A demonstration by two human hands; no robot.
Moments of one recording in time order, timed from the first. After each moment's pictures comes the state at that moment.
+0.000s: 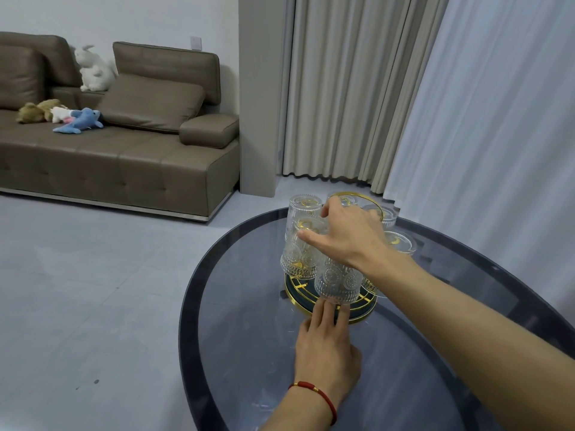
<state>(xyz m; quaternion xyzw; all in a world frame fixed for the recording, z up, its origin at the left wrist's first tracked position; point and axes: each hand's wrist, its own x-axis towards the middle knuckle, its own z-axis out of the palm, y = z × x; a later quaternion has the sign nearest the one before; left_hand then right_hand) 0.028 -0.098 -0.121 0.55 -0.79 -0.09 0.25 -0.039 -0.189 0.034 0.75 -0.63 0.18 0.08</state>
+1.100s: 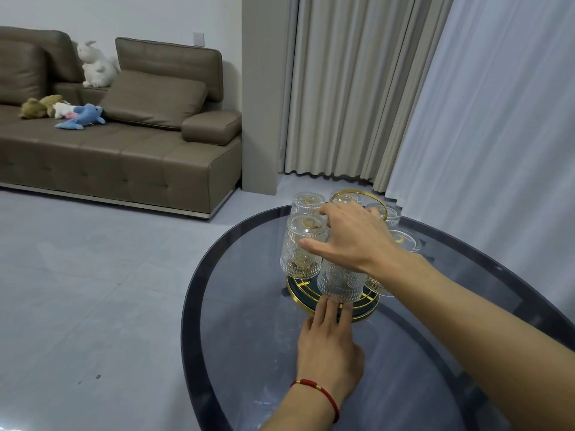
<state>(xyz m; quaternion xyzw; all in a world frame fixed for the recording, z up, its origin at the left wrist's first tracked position) 0.028 -0.101 -0.124 0.55 -0.79 -0.09 0.24 -0.045 -0.183 0.031 0.79 -0.58 0.14 0.11</state>
